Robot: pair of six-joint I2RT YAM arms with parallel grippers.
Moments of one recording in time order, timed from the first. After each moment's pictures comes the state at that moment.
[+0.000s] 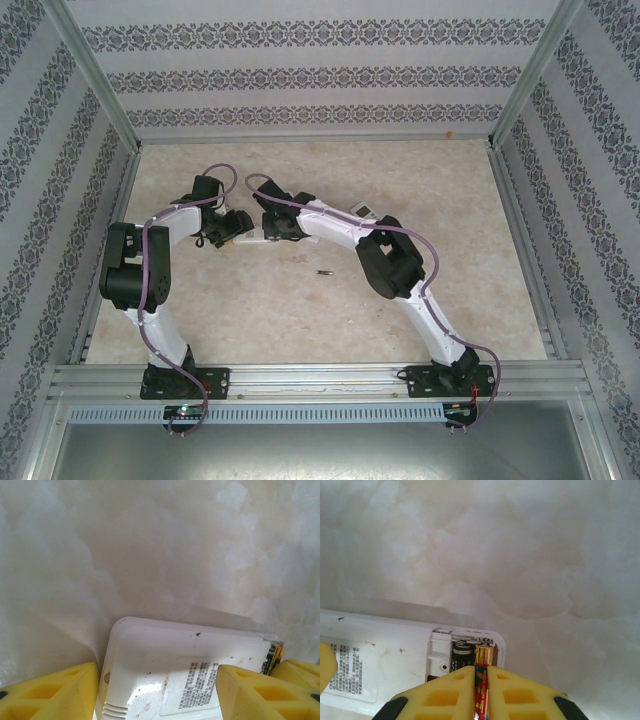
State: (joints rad) left arm -0.04 1.83 1.10 -0.43 0.32 -0.52; right arm 0.81 2.40 1.98 -0.68 0.06 0.73
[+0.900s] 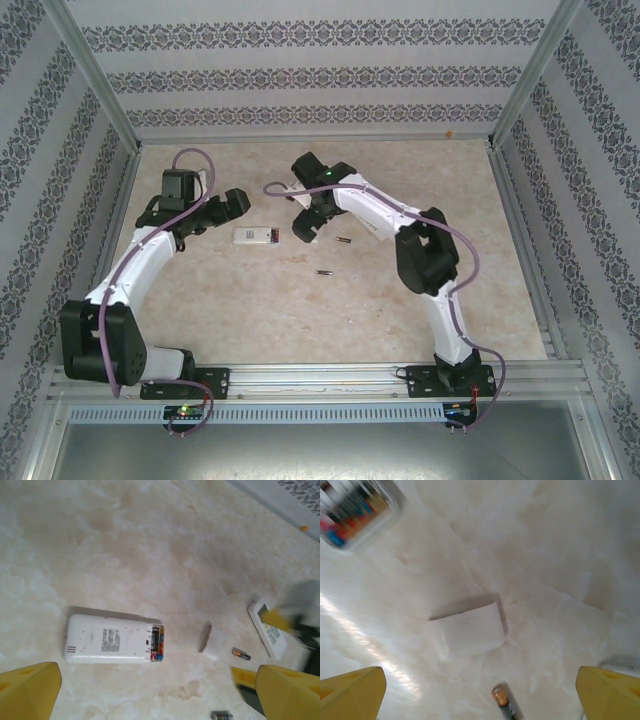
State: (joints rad) left arm -0.04 1.33 1.00 -0.44 0.34 -0.48; right arm 0.64 2.24 1.94 -1.00 0.02 -0.28
